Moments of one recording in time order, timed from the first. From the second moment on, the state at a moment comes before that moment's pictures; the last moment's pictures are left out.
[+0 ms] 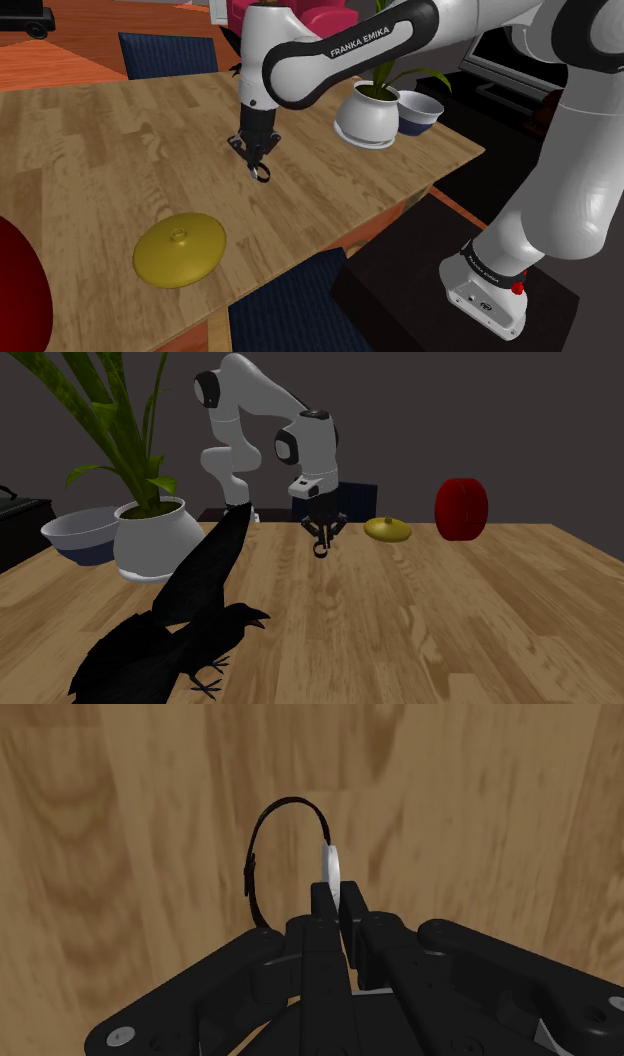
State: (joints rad) arm 0.19 0.34 0.42 -1.84 -0.05 2.21 0.69
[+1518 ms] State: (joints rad) arm 0.18 0.24 0.43 -1.65 -0.01 1.93 0.68
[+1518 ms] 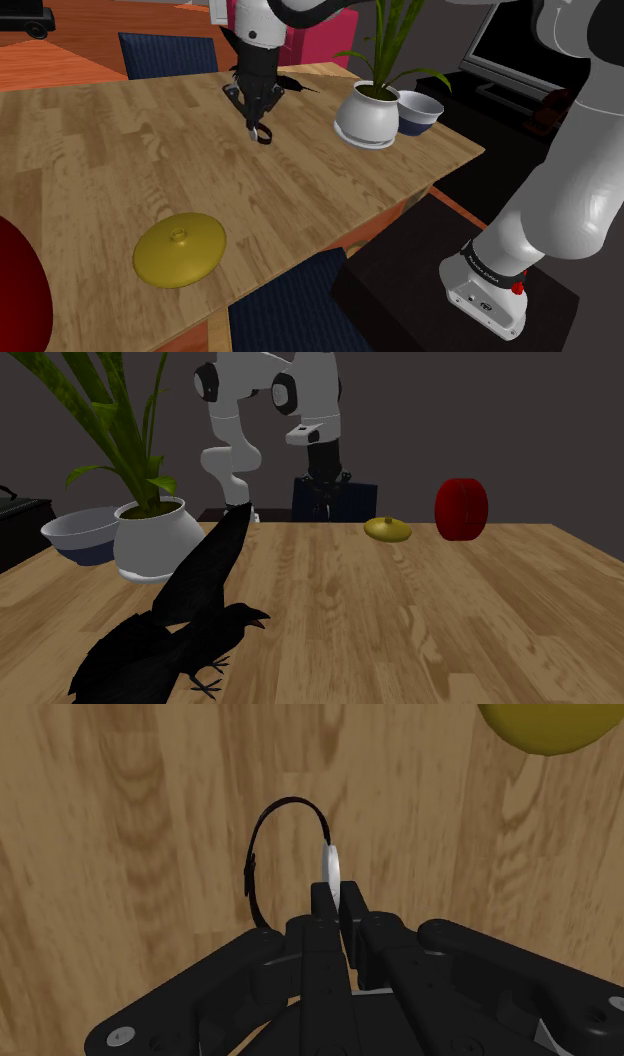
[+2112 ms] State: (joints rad) arm 0.19 0.24 0.44 -1.54 -0.01 1.81 0.68
